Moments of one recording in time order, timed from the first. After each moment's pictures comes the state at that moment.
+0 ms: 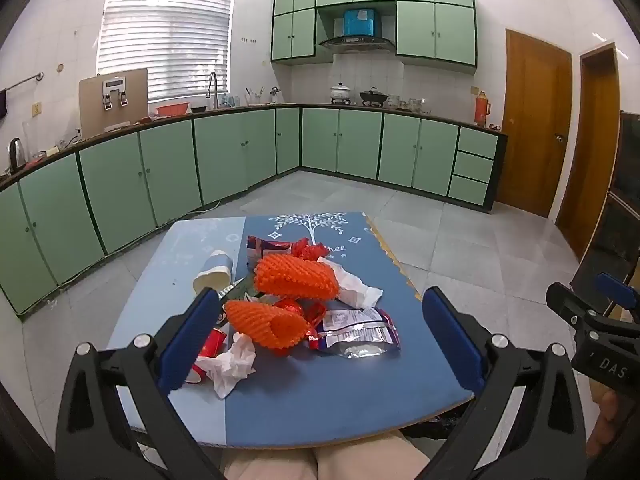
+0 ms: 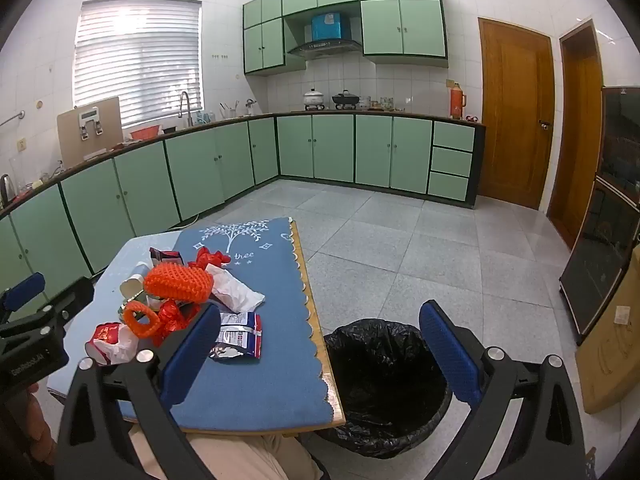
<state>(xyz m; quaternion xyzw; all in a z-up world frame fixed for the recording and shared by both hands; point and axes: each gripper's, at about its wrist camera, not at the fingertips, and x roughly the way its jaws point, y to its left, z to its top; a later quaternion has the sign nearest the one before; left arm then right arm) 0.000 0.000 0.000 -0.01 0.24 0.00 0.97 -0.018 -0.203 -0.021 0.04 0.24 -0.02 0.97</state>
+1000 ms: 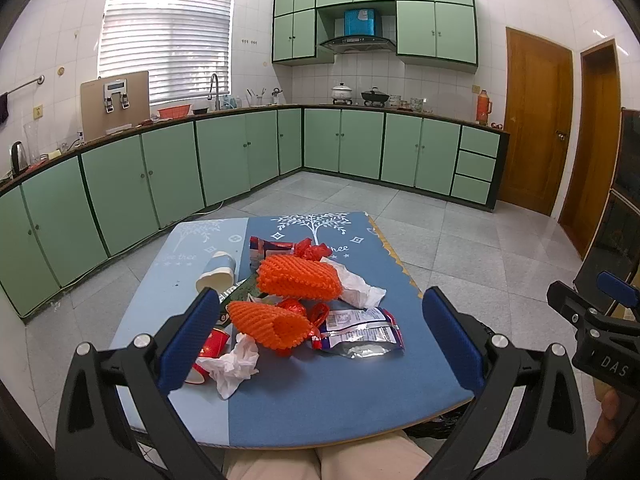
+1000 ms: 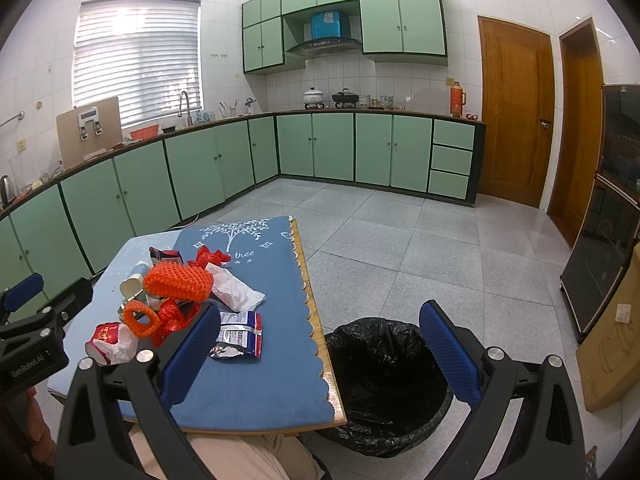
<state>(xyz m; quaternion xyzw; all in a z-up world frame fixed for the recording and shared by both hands) -0.003 0.002 0.004 -0.01 0.24 0.00 0.97 -0.016 -0.202 -0.022 0.04 0.25 -0.02 0.97</state>
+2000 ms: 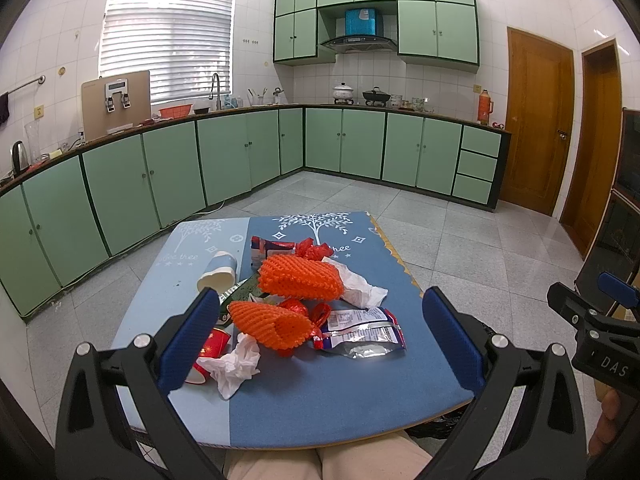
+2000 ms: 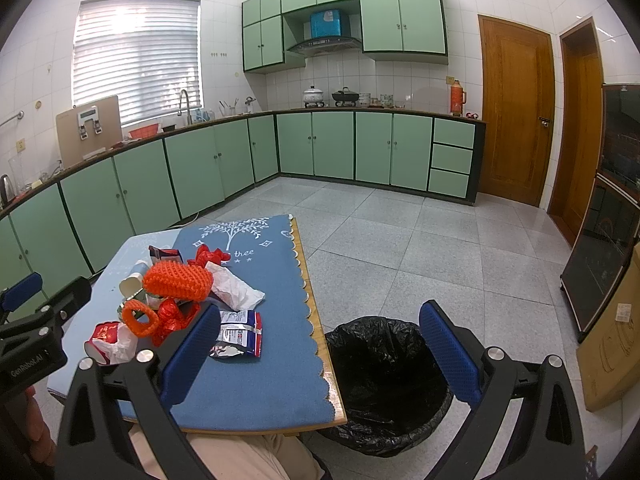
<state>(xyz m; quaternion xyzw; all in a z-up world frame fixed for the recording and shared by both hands) -0.003 0.001 0.003 0.00 0.24 0.00 0.97 -0.015 -0.201 -0.022 0.04 0.25 -0.02 0.97</state>
